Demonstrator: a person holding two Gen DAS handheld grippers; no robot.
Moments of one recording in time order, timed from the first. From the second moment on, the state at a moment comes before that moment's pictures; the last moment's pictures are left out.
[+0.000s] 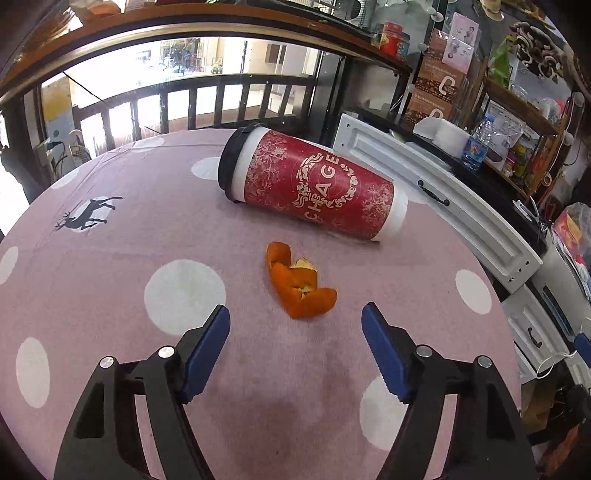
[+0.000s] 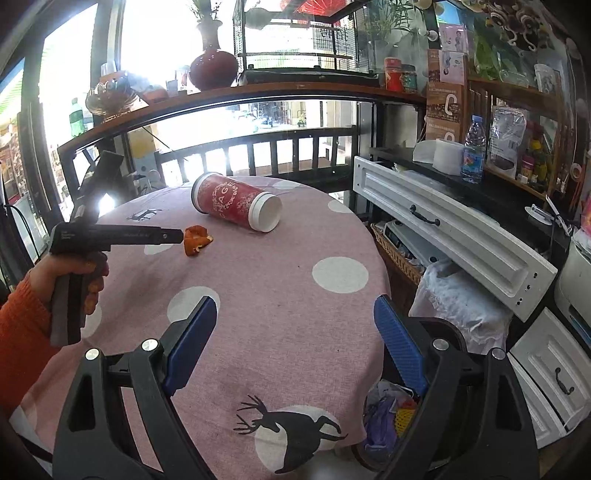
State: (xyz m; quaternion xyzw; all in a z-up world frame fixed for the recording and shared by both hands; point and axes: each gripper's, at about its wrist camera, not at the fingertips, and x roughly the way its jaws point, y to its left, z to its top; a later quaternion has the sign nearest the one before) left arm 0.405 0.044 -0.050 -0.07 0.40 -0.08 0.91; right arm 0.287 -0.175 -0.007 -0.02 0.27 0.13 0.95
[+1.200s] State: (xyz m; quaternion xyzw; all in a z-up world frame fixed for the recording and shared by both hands) left arm 0.380 0.089 -0.036 -0.09 0.37 -0.05 0.92; right arm 0.469 -0.031 0.026 -0.19 0.33 0.32 0.87
